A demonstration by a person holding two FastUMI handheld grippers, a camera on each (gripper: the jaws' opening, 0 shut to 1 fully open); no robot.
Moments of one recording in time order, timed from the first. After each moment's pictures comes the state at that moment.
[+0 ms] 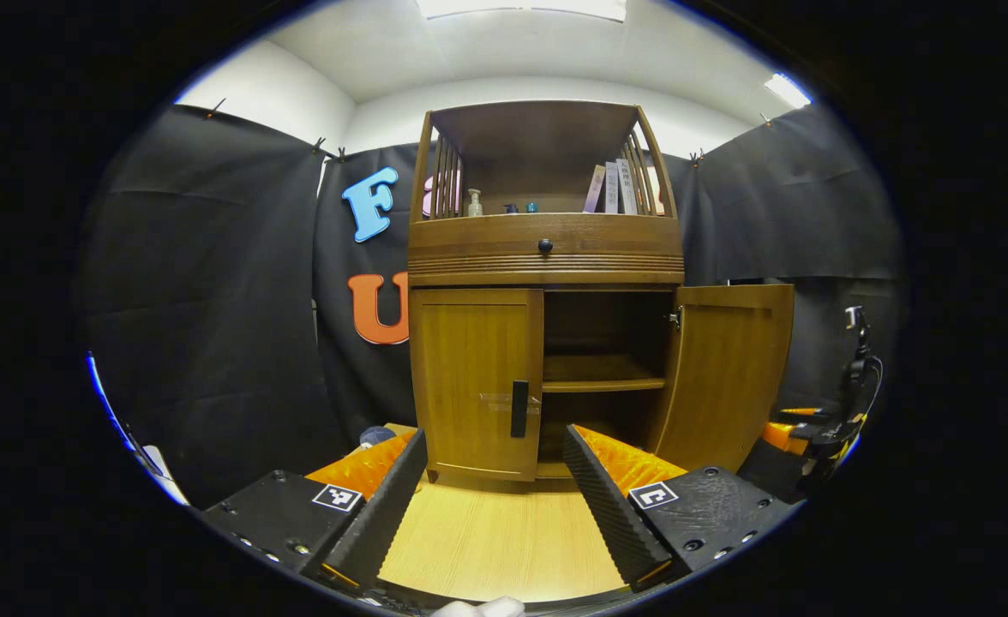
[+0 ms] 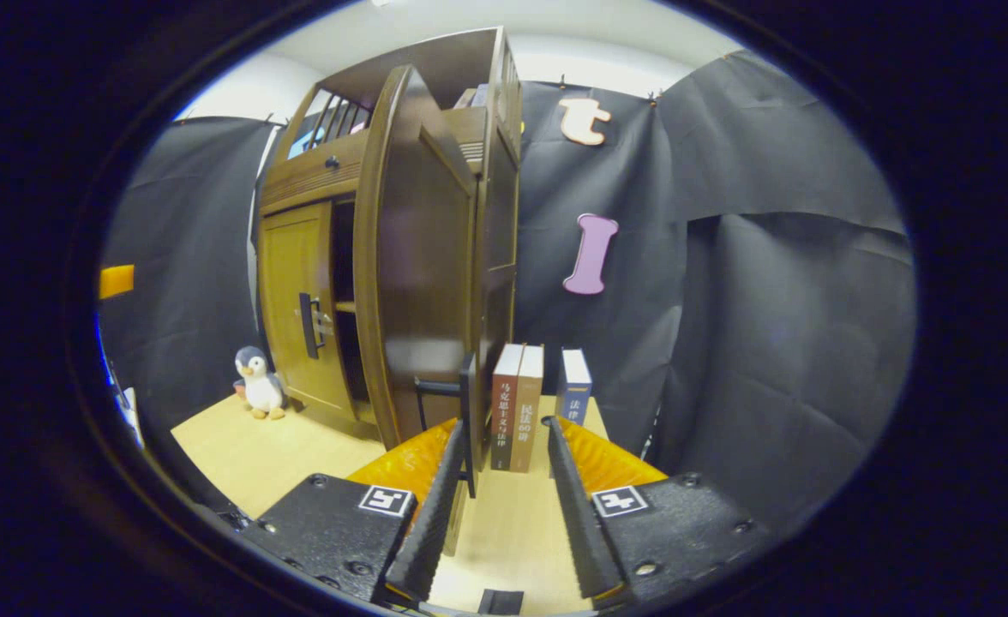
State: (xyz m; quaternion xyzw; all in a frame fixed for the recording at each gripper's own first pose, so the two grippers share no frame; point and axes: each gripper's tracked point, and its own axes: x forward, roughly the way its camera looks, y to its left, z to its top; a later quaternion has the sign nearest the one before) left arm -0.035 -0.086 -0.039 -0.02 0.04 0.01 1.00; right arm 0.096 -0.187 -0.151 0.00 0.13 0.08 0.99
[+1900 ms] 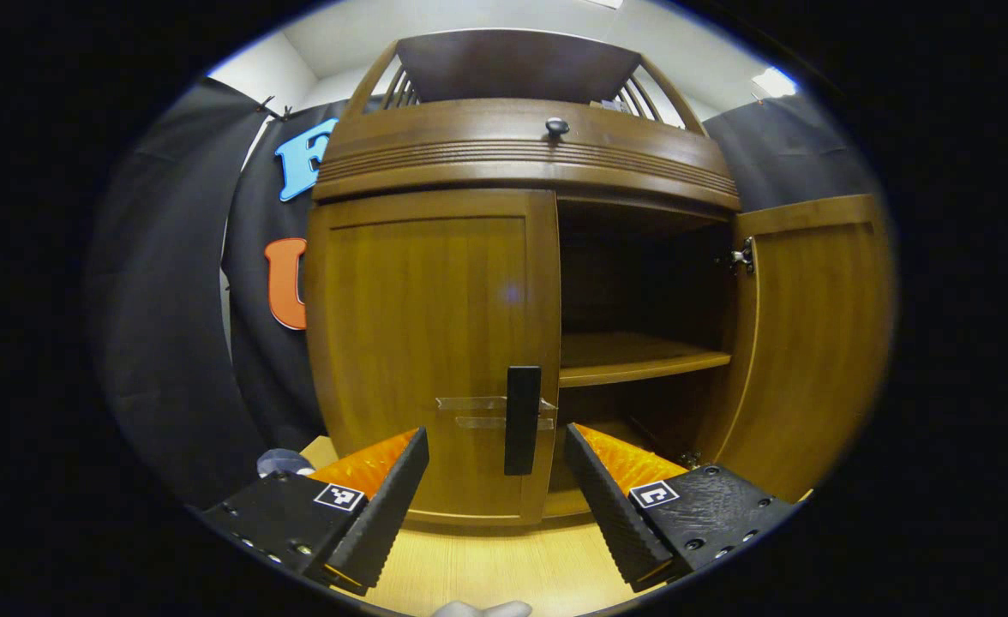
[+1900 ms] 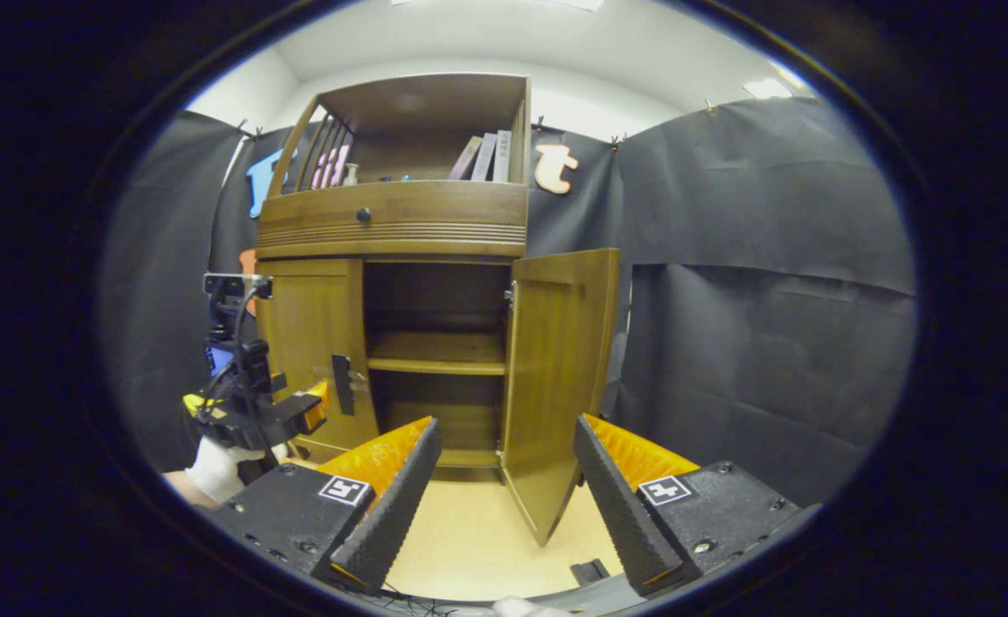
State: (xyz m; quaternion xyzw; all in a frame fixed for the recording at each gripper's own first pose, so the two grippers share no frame) left arm 0.232 -0.096 -0.154 -0.01 0.04 -0.07 1.00; right arm -0.009 -0.040 -0.060 0.00 0.09 -0.06 0.99
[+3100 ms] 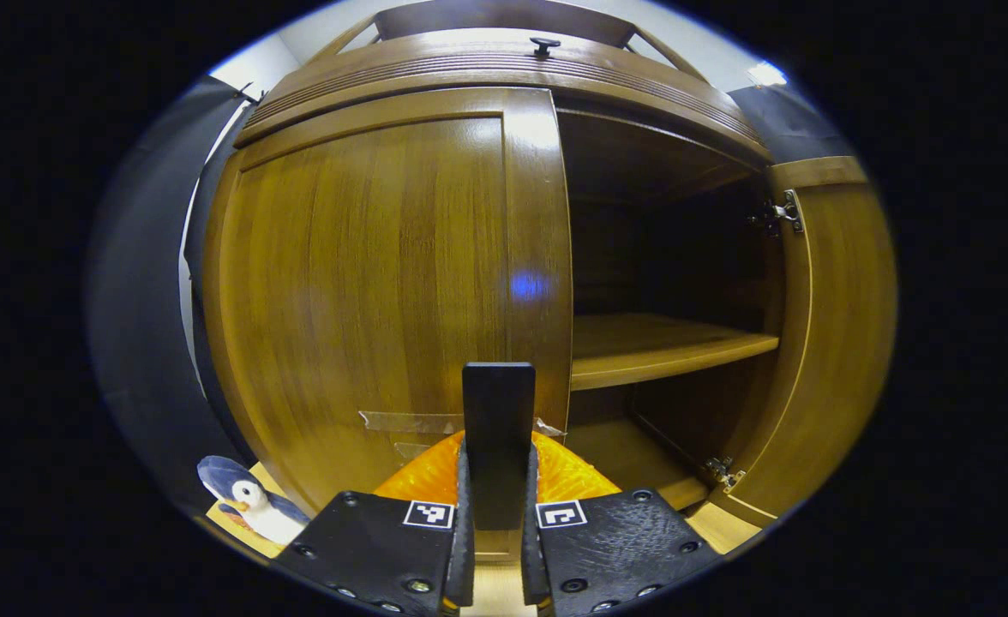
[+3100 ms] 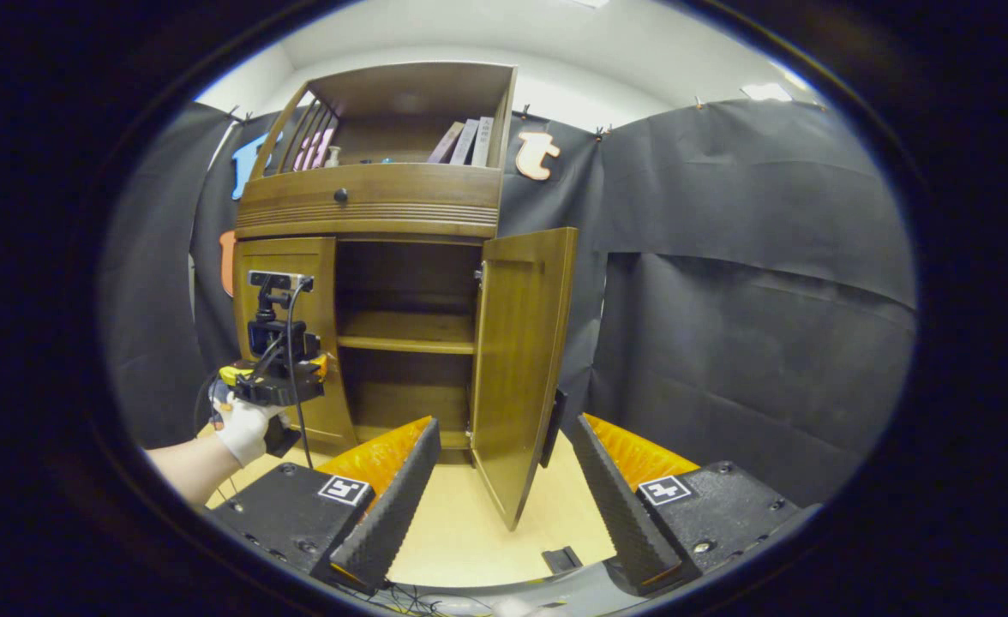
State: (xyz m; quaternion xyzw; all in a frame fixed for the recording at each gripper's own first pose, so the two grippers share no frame) left arm 0.307 -0.121 -0.189 -0.01 0.06 -0.09 0.99; right arm -0.018 -0.057 -0.069 -0.01 0.11 -0.09 0.99
